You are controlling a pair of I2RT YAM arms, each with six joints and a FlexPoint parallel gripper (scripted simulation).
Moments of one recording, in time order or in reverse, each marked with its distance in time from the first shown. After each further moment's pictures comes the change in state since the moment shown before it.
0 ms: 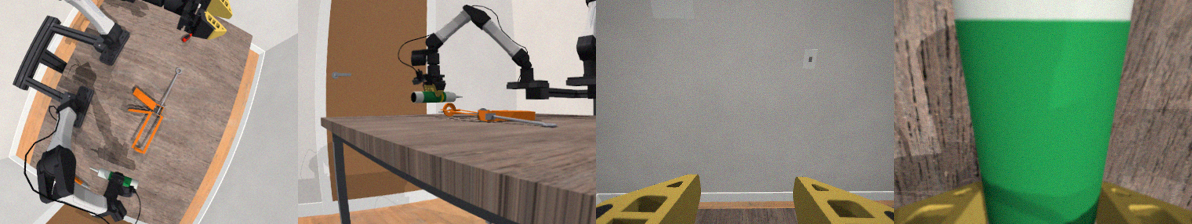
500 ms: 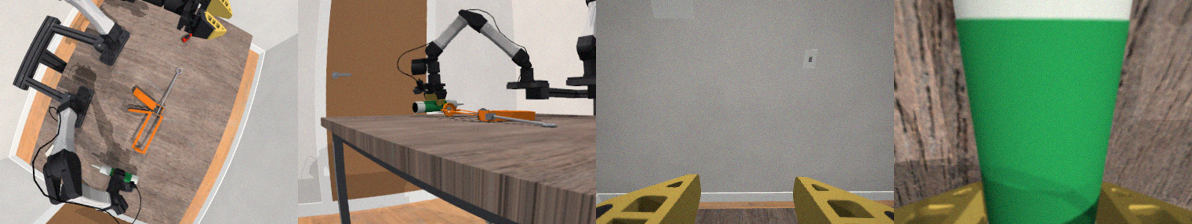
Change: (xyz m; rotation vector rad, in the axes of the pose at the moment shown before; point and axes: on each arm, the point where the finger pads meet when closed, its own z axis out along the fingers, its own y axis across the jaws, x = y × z) left arm 0.000 0.000 0.000 0.000 0.000 0.000; right arm 0.003 0.004 0.041 -0.019 0.022 0.001
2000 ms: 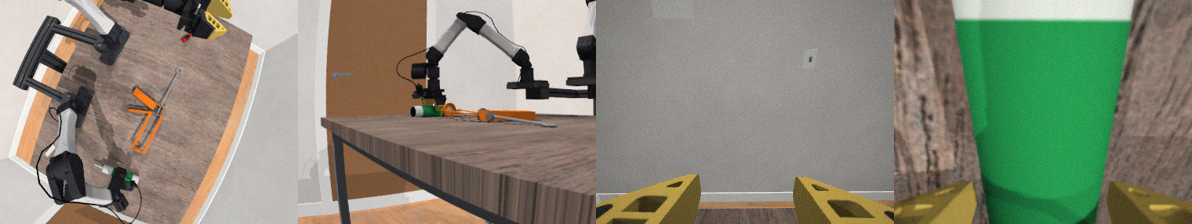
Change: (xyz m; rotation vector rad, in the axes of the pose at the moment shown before) left arm 0.000 0.000 0.000 0.000 0.000 0.000; right arm -0.007 -0.008 0.023 0.033 -0.037 0.000
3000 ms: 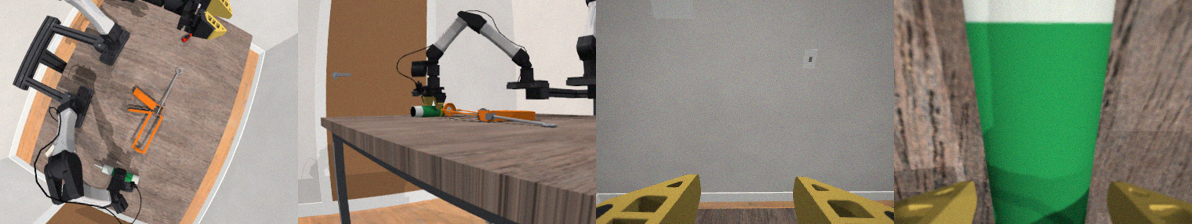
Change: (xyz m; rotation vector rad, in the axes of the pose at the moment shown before) left arm 0.000 0.000 0.000 0.000 0.000 0.000; right arm 0.000 -0.001 -0.010 0.004 -0.004 0.000
